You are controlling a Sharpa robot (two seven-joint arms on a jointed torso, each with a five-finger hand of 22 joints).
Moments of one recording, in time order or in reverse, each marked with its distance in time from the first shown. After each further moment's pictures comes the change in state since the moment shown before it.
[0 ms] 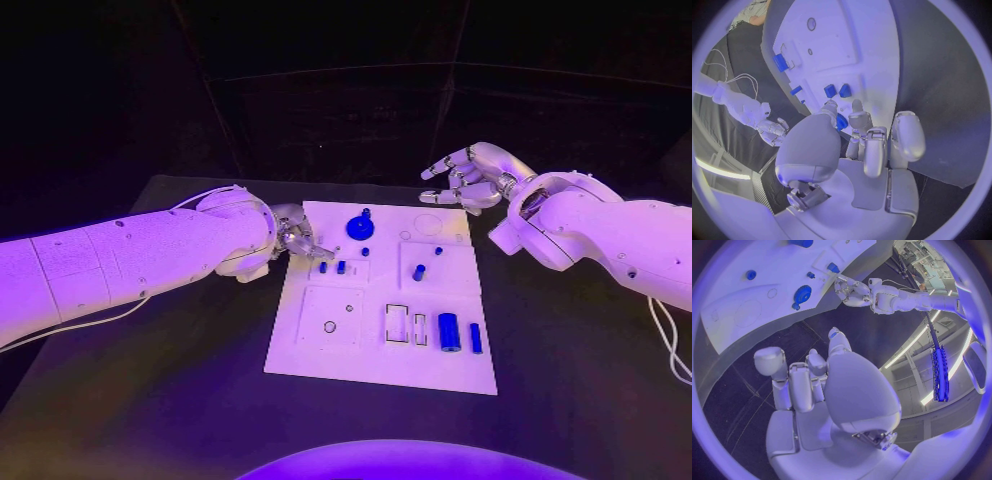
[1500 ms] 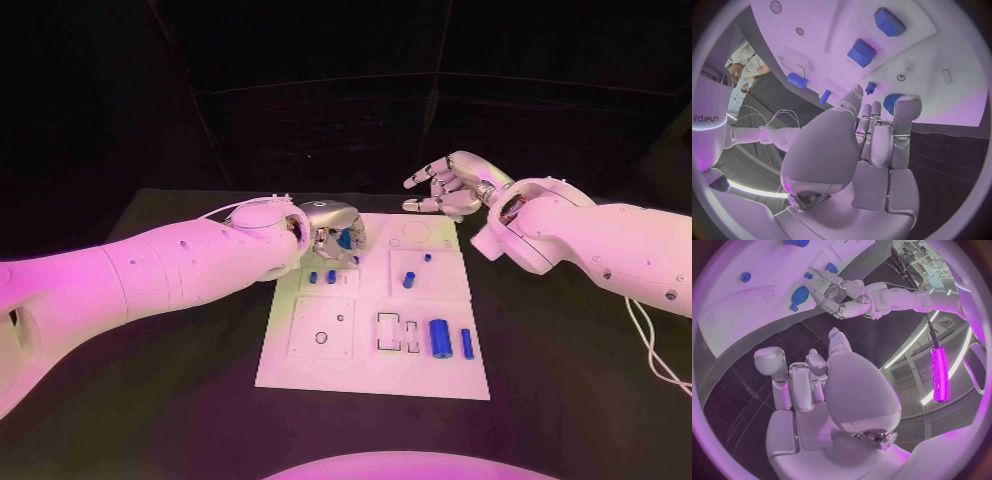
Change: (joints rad) left arm -0.027 0.224 -0.014 -0.248 -0.378 -0.102 0.609; left_hand 0.407 -0.007 0.063 -0.179 0.003 -0.027 0.101 -0.355 -0.396 -0.306 0.113 -0.656 -0.731 -0.003 0.092 -0.222 -0.120 0.065 -0.026 0.075 -0.300 -0.280; right arm 0.000 0.017 0.000 -0.003 0.000 0.002 -0.002; right_hand -0.004 0.004 0.000 0.000 0.000 0.000 0.000 0.000 0.000 0.000 0.000 0.000 -0.001 0.000 0.000 0.000 0.000 0.000 0.000 0.000 -0.004 -0.002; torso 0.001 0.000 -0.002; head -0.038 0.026
